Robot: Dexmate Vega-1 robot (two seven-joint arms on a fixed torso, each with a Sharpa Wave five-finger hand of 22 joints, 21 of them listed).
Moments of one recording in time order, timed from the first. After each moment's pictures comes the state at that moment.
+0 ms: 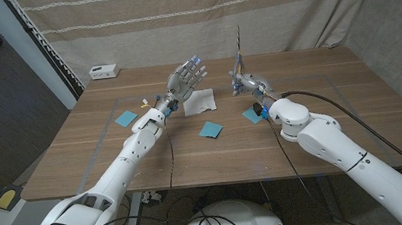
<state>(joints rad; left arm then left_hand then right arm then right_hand) 0.69 0.30 0.37 -1.17 -1.02 -0.06 -0.54 0.78 -0.17 0.49 -0.15 0.21 0.69 -0.22 0.21 0.20 0.64 -0.21 0.20 0.29 0.52 -0.05 0.20 0.21 0.16 -0.04 0.78 0.19 -1.00 -0.54 -0.42 -2.00 0.50 -0.30 -0.32 0.80 0.17 0.10 -0.01 0.31 0.85 -0.03 1.09 0.78 0.62 0.02 1.15 0.93 0.71 -0.06 1.01 0.76 0.52 -0.05 0.98 0.69</state>
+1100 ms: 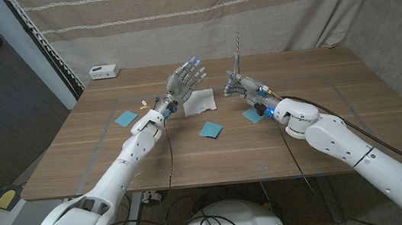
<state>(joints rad) 0.70 0.31 0.36 -1.19 -1.02 -0.06 -0.53 0.77 -0.17 0.48 -0.15 0.22 0.69 -0.22 0.21 0.20 0.64 -0.21 0.20 0.28 0.51 -0.04 0.20 0.20 0.16 -0.04 0.78 0.19 -0.97 -0.60 -0.42 -1.89 0.81 -0.16 -0.06 0.78 0.14 0.01 -0.04 0.35 0.74 -0.08 1.07 0.81 0.46 -0.06 0.95 0.71 0.32 -0.04 0.83 0.64 0.30 -0.04 0.95 0.53</state>
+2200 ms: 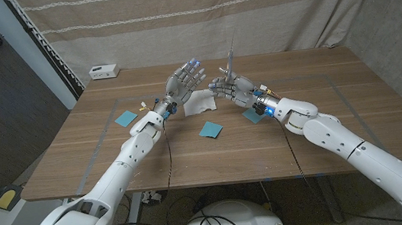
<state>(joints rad) 0.72 0.32 0.36 -1.21 -1.03 -0.05 -0.52 0.77 -0.17 0.48 -0.15 0.22 0.69 -0.22 0.21 0.20 0.64 -0.21 0.20 0.27 0.51 -0.04 0.20 0.20 0.18 -0.04 0.77 0.19 -0.88 -0.58 -0.47 -1.70 0.96 -0.05 0.35 0.67 0.04 -0.13 -0.02 0.39 0.57 0.03 0.77 0.50 0.24 0.08 0.69 0.45 0.09 -0.03 0.60 0.47 0.17 -0.04 0.93 0.34</state>
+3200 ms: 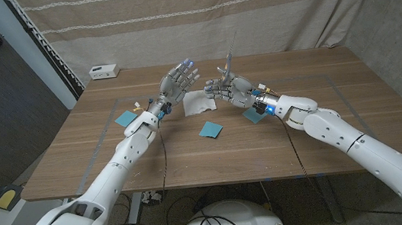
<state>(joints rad) 0.73 0.35 0.34 -1.22 -1.02 -0.07 -0.50 0.77 -0.17 0.47 -0.15 0.22 0.70 -0.22 0.20 0.20 0.65 -0.21 0.21 0.26 0.52 -0.05 0.21 0.20 0.21 -0.04 0.78 0.19 -0.83 -0.60 -0.49 -1.67 0.97 -0.10 0.44 0.63 0.04 -0.16 -0.02 0.39 0.50 0.05 0.66 0.38 0.20 0.11 0.65 0.38 0.10 0.01 0.55 0.40 0.16 -0.02 0.92 0.27</state>
